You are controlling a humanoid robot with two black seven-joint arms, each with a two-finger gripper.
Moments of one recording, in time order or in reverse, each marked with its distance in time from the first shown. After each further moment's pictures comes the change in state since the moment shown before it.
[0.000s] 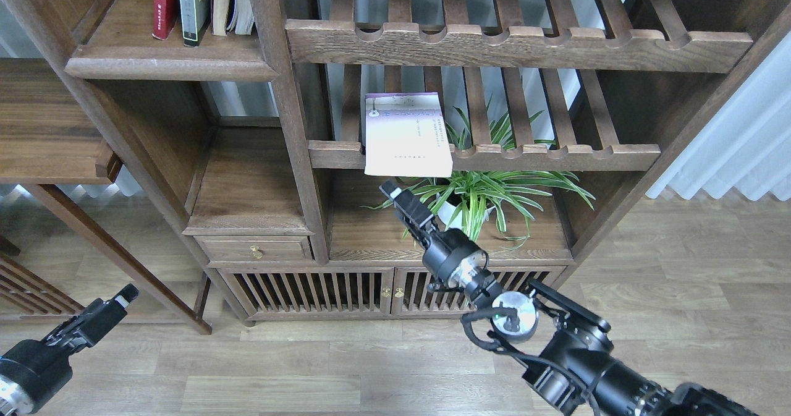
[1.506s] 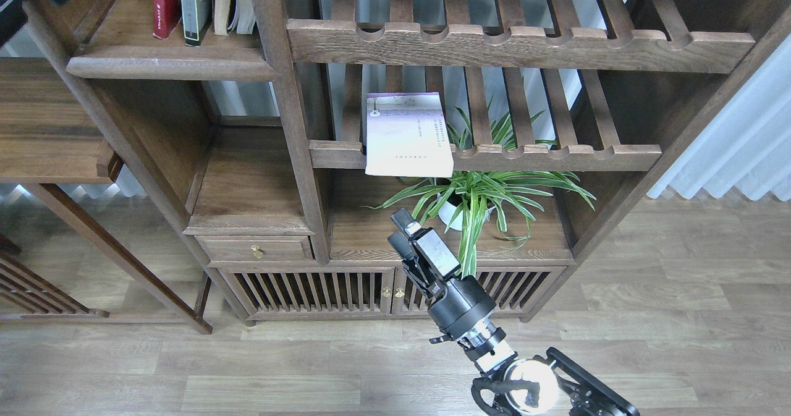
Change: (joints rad) left arm -0.880 0.185 0.164 0.009 0.152 0.000 -0.121; right arm -0.374 0.000 0.143 0.303 -0.117 0.234 -0.049
